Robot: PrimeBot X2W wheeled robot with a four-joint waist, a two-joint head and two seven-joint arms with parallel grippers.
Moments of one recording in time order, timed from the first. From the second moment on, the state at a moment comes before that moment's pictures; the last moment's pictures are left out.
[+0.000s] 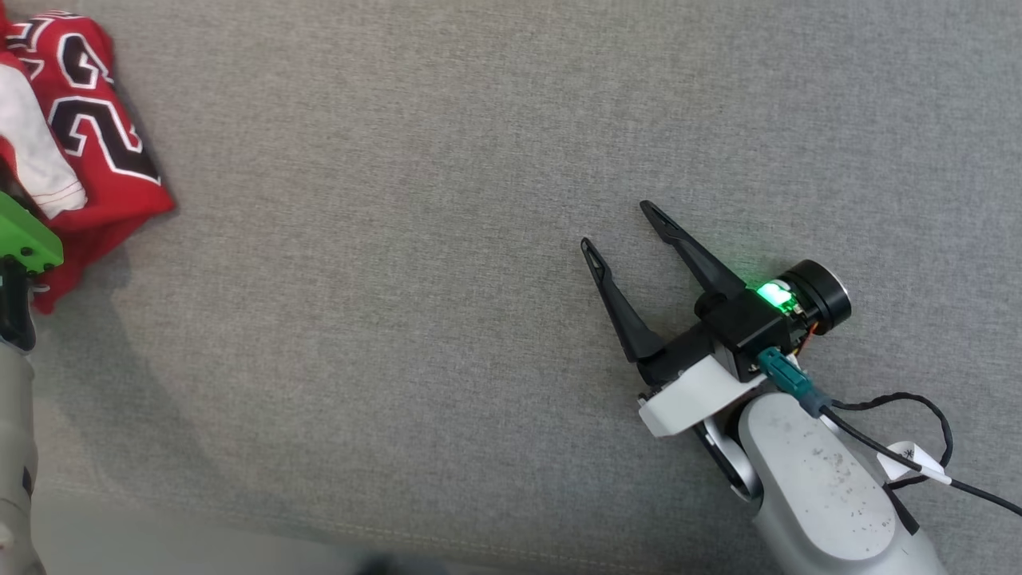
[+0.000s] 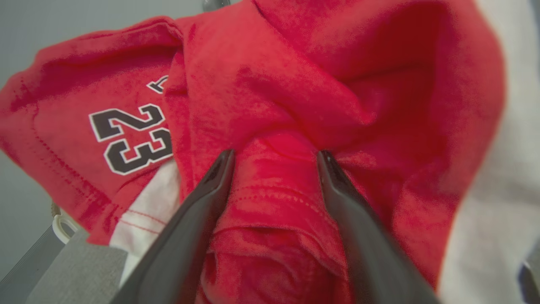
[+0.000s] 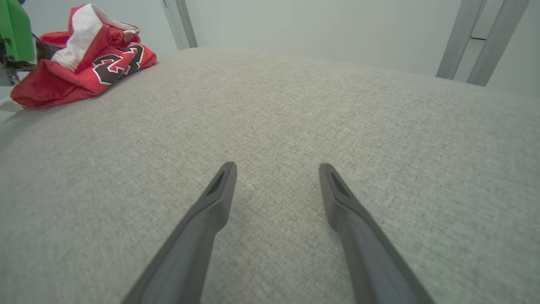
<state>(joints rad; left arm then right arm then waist) -0.98 0.39 -0.01 1.18 -0.44 -0.09 -0.18 -0.39 -0.09 0.37 0.23 -0.01 0.13 -0.26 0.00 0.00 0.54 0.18</state>
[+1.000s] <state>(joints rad) -1.03 0.39 -0.08 0.99 -0.37 -0.10 -0.26 -0.38 -0.07 0.33 0.27 0.02 0.13 -0.27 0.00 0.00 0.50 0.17</state>
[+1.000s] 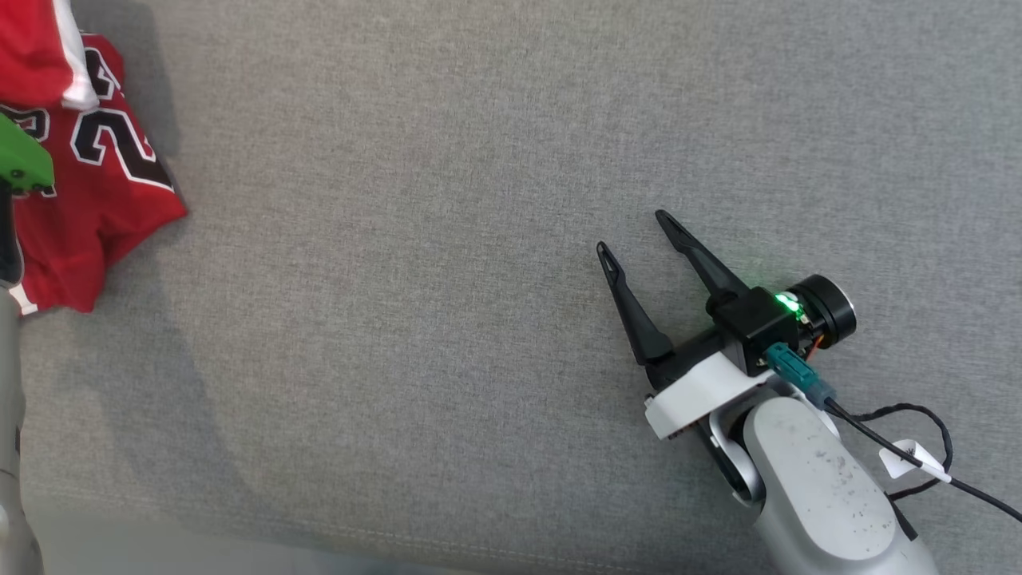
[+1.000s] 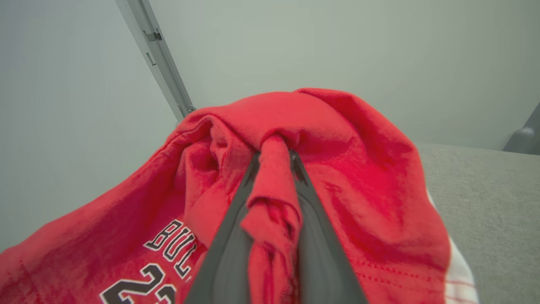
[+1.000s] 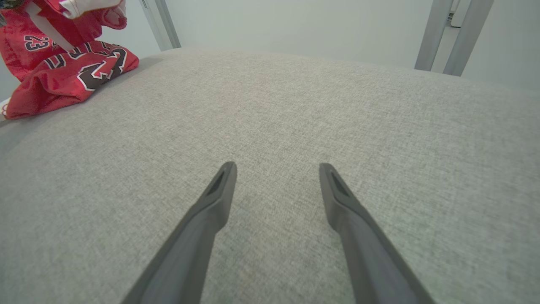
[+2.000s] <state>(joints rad) -0.87 0.10 -0.53 0.75 -0.49 -0.13 -0.26 -0.29 -0.05 0.31 0.24 0.19 0.13 -0.26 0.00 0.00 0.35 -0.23</state>
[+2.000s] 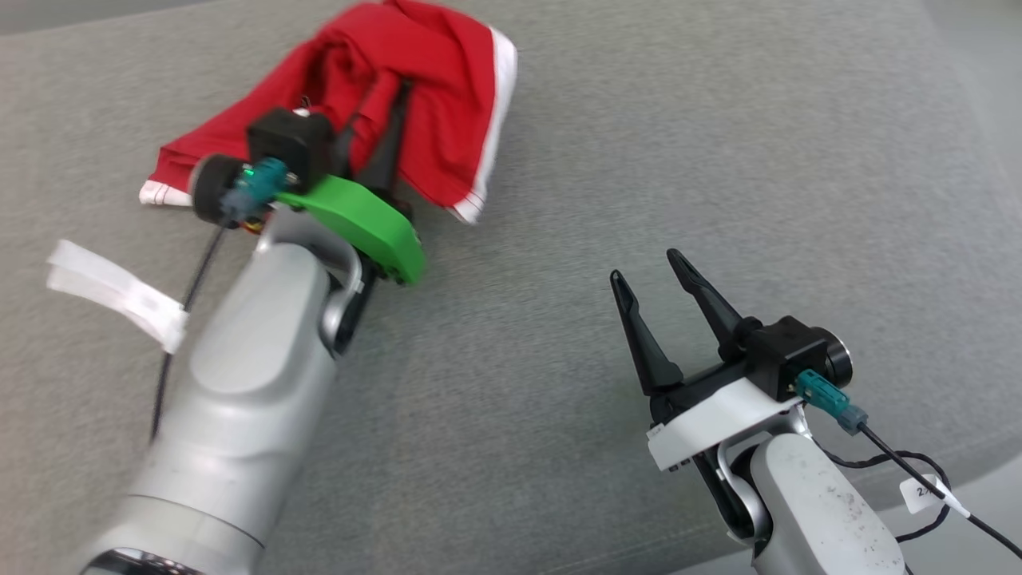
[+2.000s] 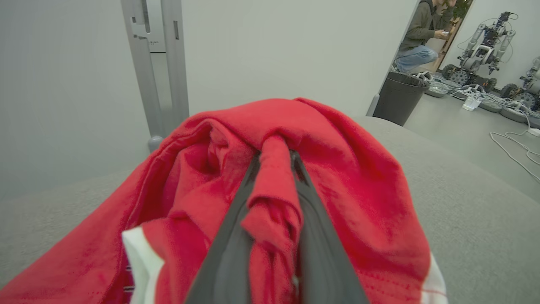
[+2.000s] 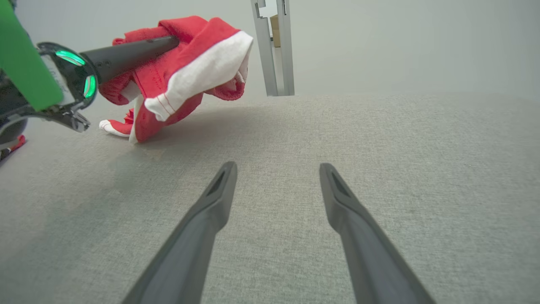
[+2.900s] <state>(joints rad) -0.39 0.12 -0.24 0.47 -0.31 -0.04 -0.26 -0.25 -0.05 0.22 0.23 0.18 0.13 -0.26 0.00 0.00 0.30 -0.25</state>
